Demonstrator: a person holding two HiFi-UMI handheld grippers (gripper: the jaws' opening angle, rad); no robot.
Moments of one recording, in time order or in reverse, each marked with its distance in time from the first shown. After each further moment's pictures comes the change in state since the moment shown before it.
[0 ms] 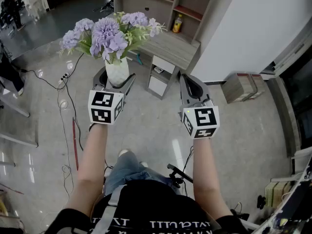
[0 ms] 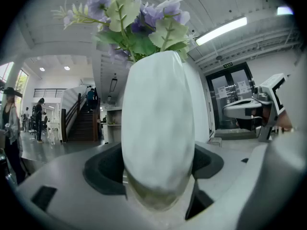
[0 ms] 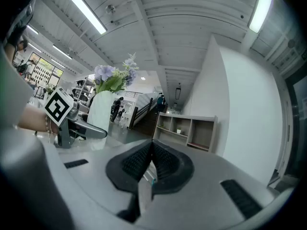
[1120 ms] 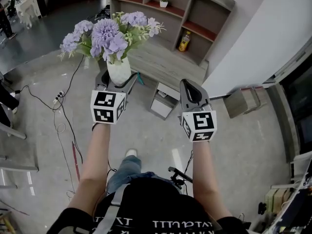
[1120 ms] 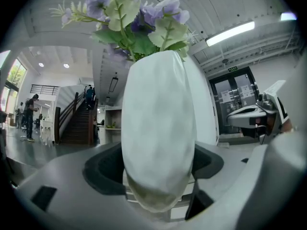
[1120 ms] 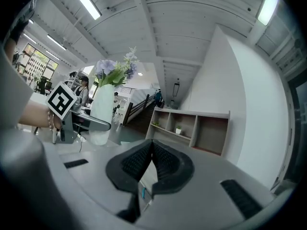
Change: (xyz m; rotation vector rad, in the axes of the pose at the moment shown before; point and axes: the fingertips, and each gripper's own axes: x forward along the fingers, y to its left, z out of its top) left arm -0.009 -0.013 0.003 0.010 -0.031 0.029; right arm -0.019 0.004 -0.024 0.013 0.003 0.006
